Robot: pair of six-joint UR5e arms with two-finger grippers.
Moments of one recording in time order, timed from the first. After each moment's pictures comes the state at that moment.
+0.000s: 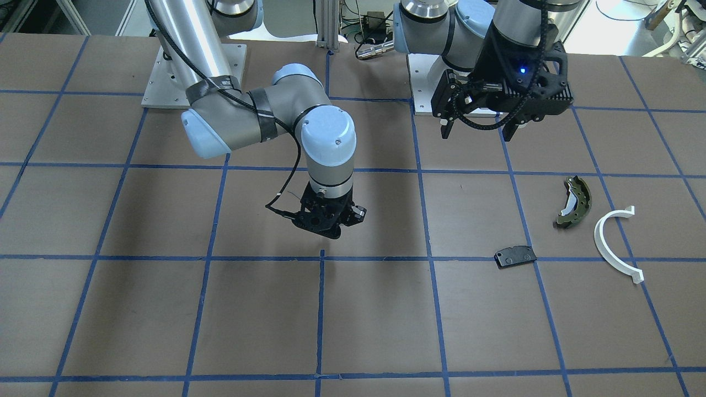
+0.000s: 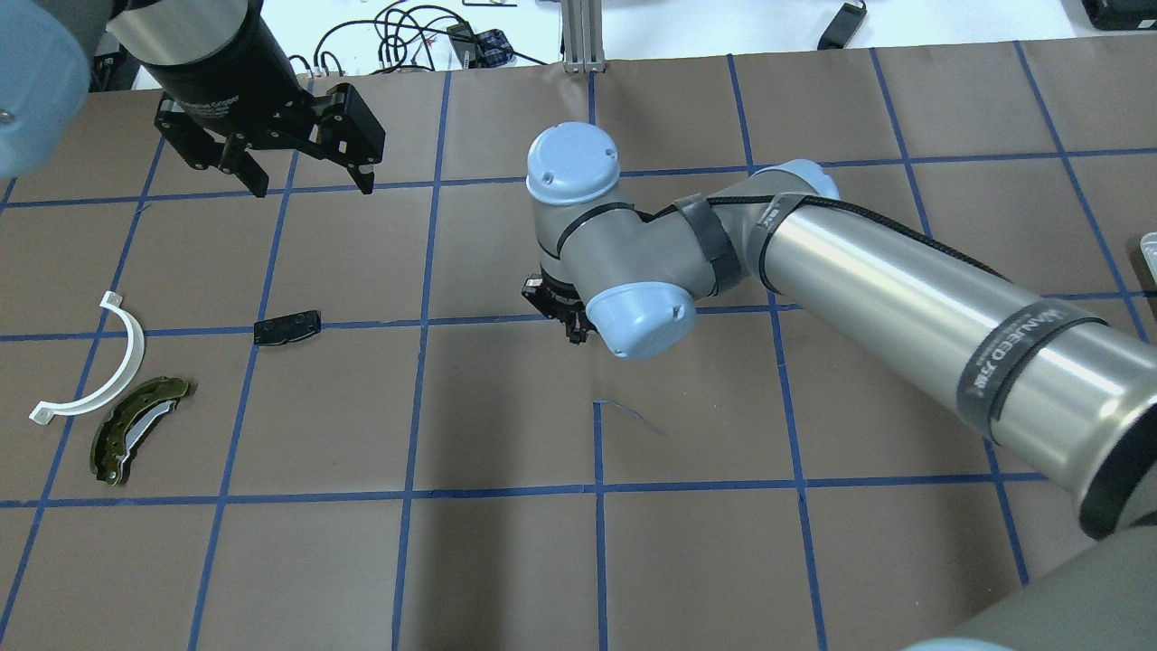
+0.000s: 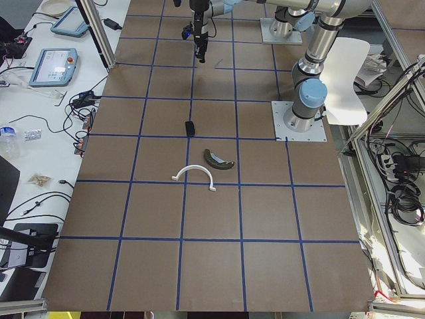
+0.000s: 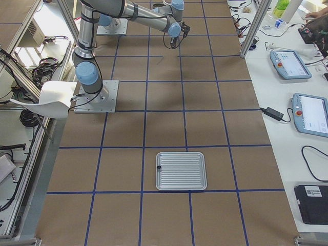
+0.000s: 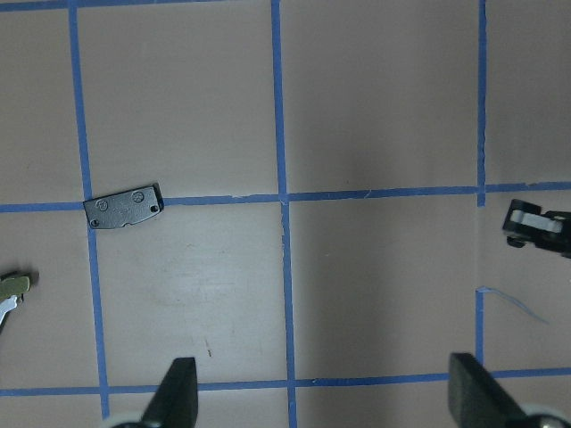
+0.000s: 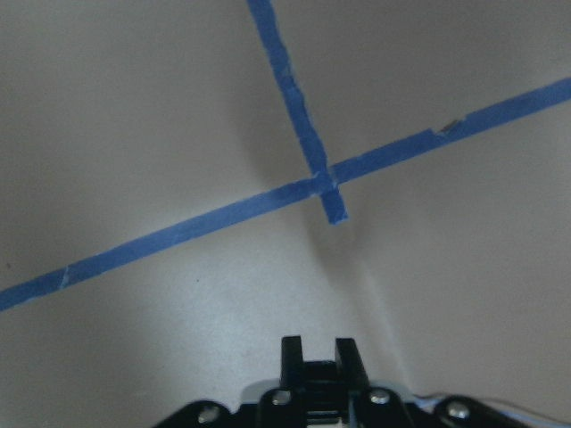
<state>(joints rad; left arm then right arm) -1.61 -1.58 -1.47 -1.60 1.57 -0.01 2.04 -1.09 1.69 -2.16 -1.53 0.81</state>
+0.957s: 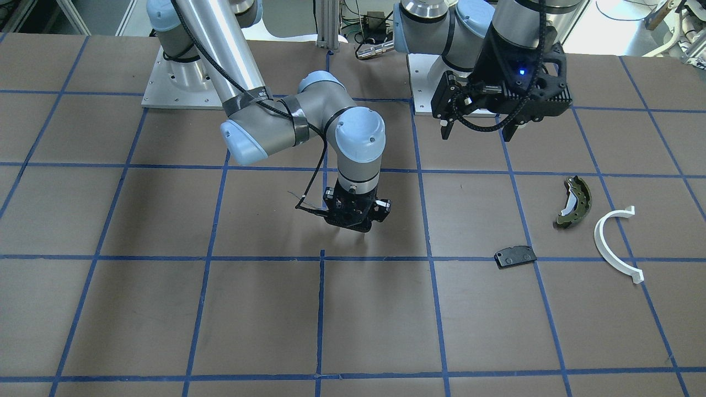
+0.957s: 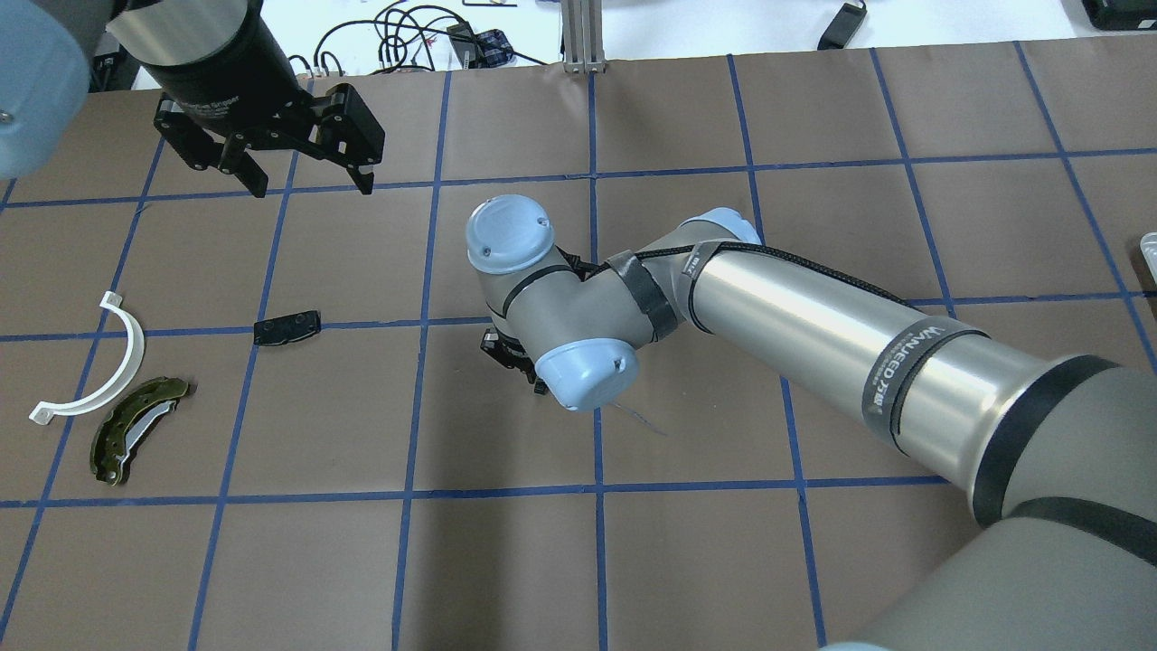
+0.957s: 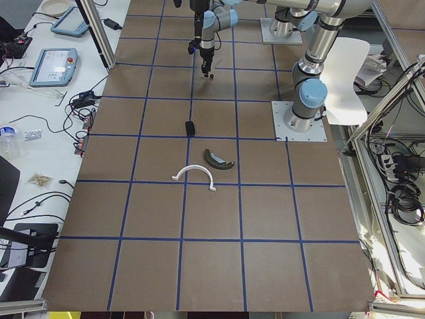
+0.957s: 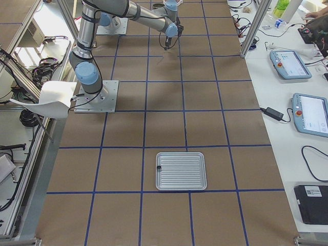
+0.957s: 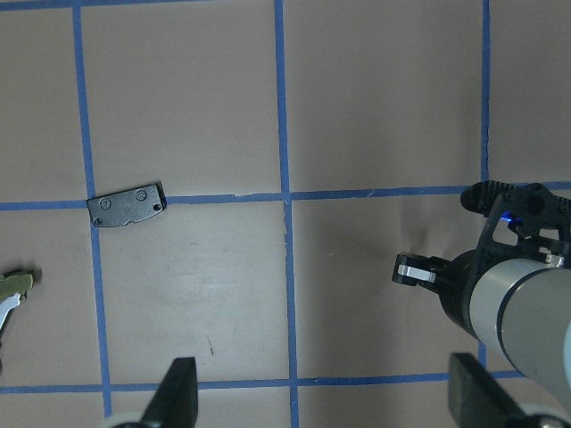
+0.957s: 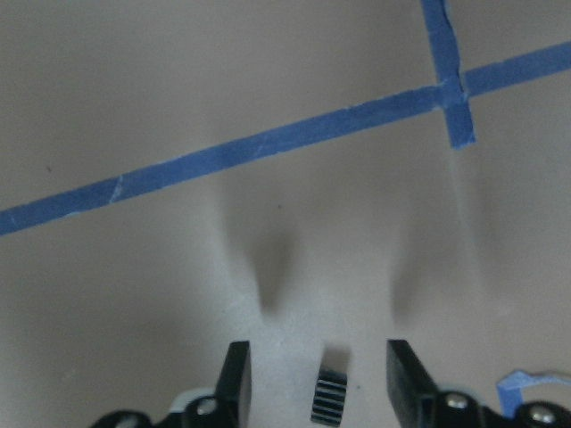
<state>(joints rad) -1.61 -1.58 -1.47 -1.60 1.58 -0.02 2.09 -1.05 1.68 -2.23 -1.53 0.79</state>
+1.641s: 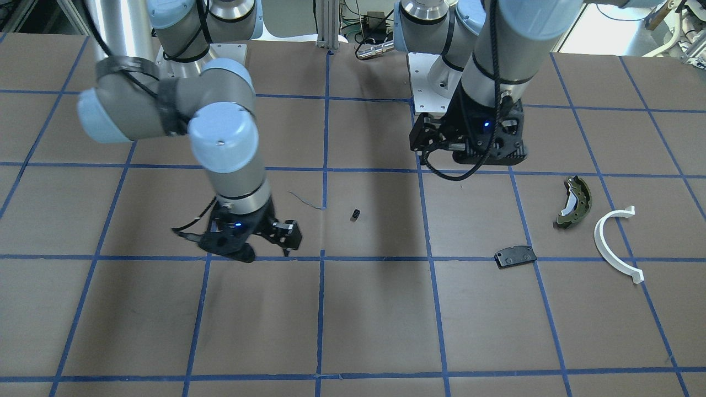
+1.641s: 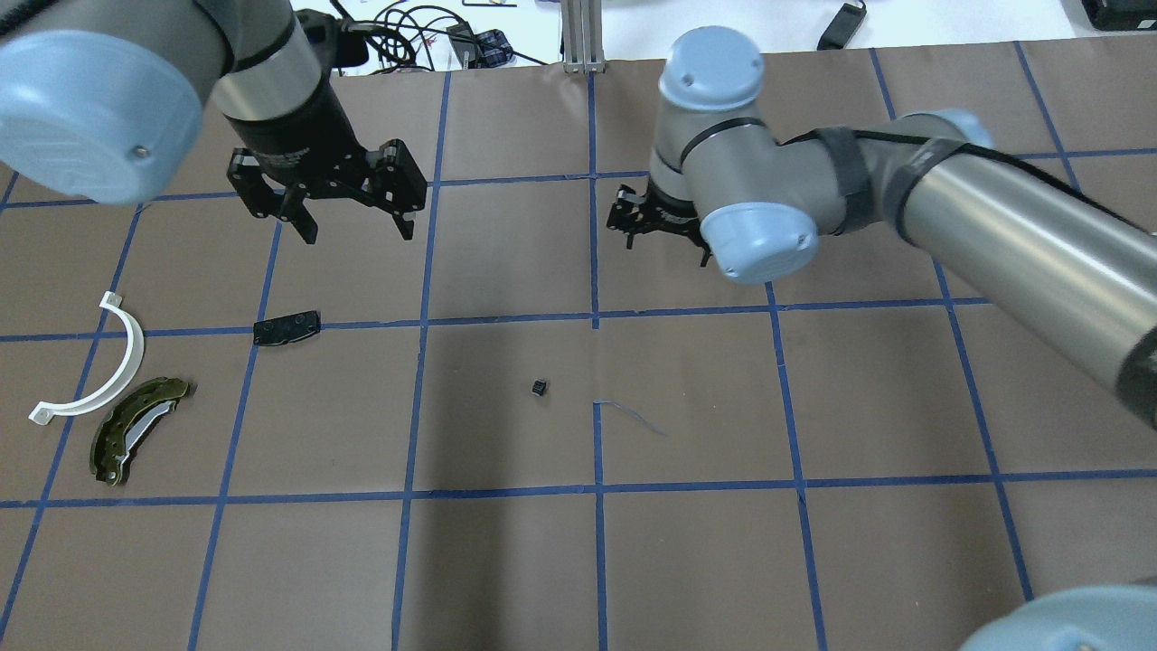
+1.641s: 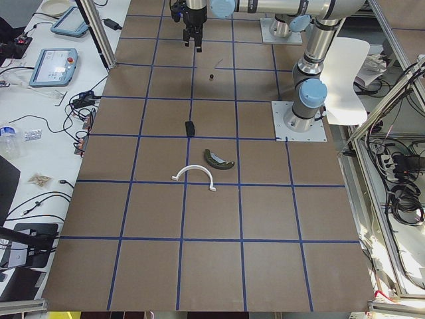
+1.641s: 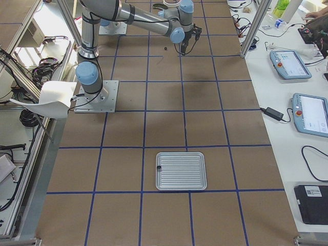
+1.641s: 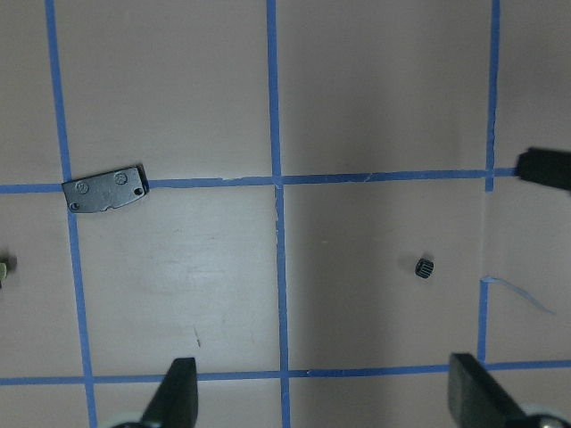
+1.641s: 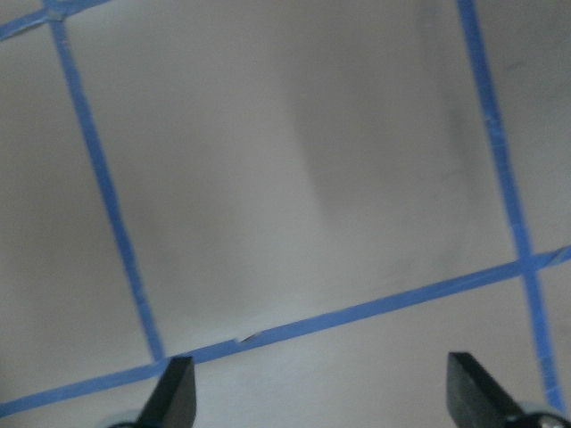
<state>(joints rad) -1.66 -1.67 -1.58 -1.53 1.56 -0.10 1.72 -1.23 1.68 -2.10 -1.54 0.43</state>
